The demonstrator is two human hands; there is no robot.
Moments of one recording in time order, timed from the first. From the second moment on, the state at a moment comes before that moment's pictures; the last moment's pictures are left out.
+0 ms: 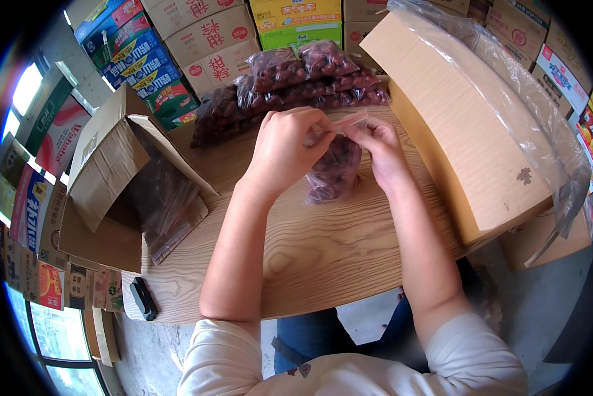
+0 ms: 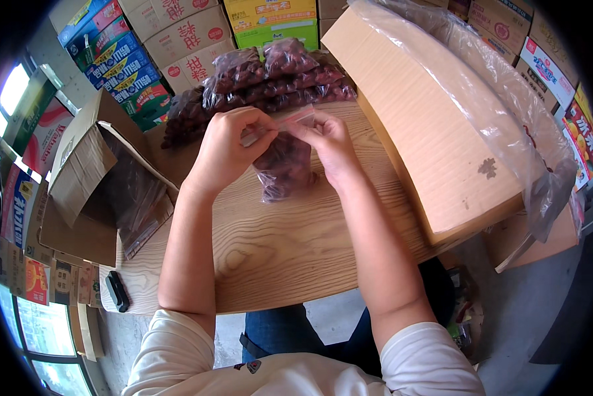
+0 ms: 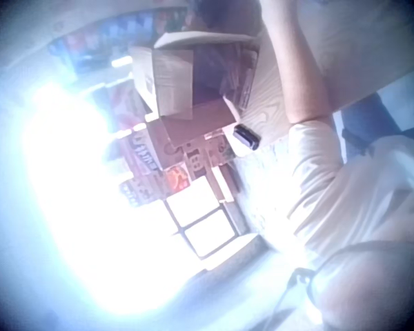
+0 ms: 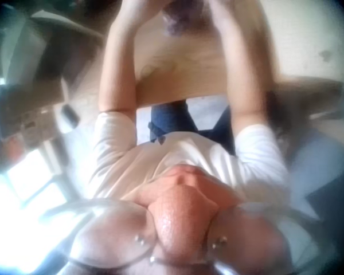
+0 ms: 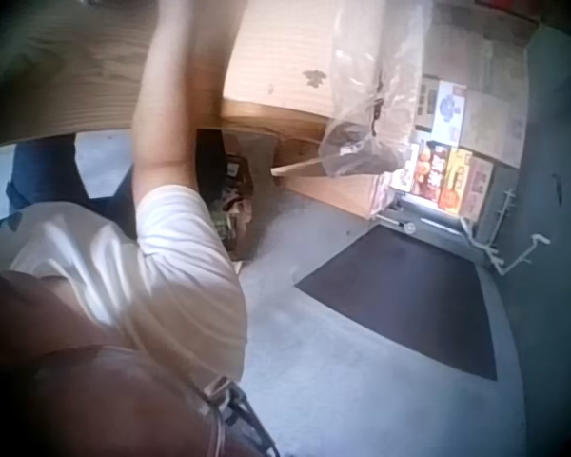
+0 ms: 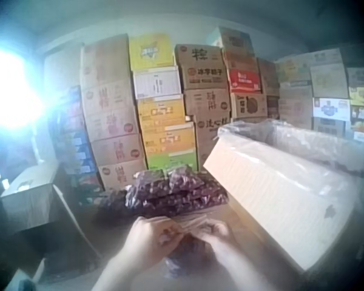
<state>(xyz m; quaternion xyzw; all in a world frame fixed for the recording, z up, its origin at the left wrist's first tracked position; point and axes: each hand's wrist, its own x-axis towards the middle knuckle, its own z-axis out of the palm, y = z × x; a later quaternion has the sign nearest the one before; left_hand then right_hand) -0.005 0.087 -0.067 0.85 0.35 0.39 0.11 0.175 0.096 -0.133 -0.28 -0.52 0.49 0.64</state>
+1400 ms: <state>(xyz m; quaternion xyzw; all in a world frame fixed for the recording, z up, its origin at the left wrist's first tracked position) -0.051 0.082 -0.045 0.84 0.42 0.28 0.20 0.185 0.100 -0.137 -0.30 -0.42 0.58 0.64</state>
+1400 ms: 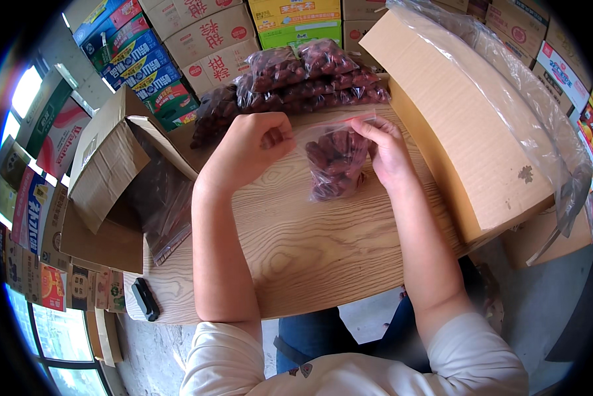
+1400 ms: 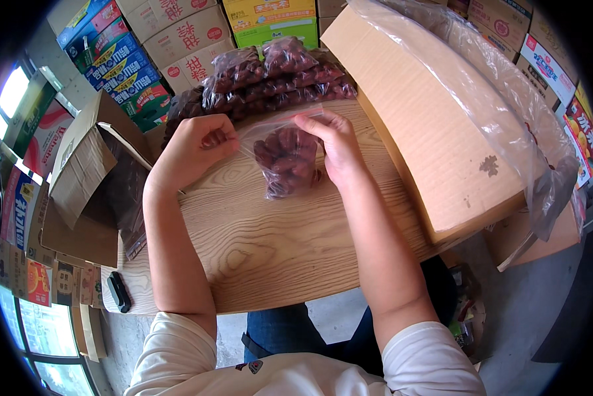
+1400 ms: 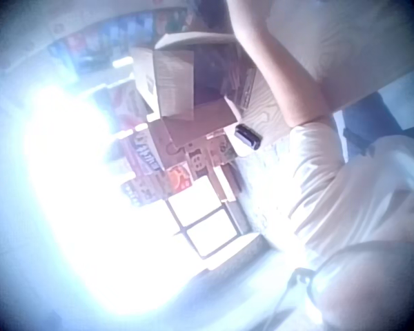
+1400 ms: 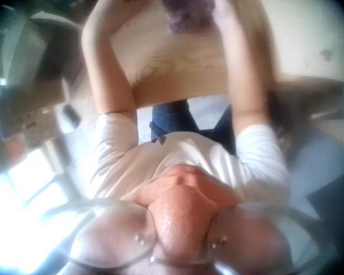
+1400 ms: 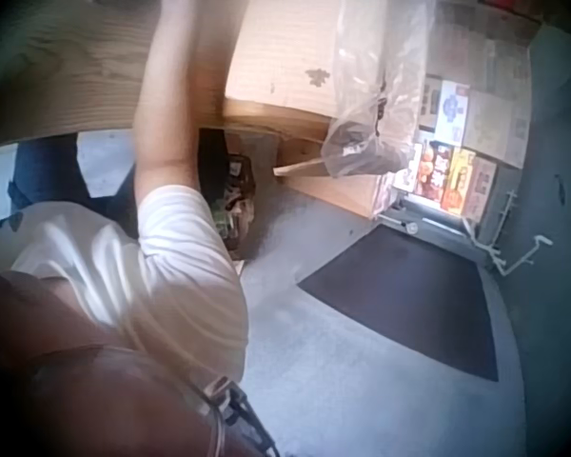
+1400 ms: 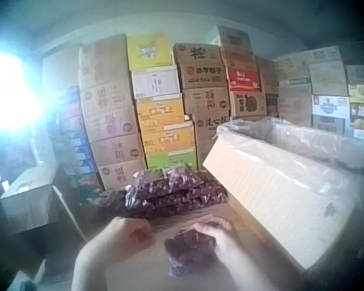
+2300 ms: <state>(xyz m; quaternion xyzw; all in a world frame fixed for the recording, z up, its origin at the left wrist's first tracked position) -0.032 0.056 -0.036 0.87 0.38 0.30 0.11 0.156 0.069 -0.109 -0.35 -0.76 0.02 0.55</state>
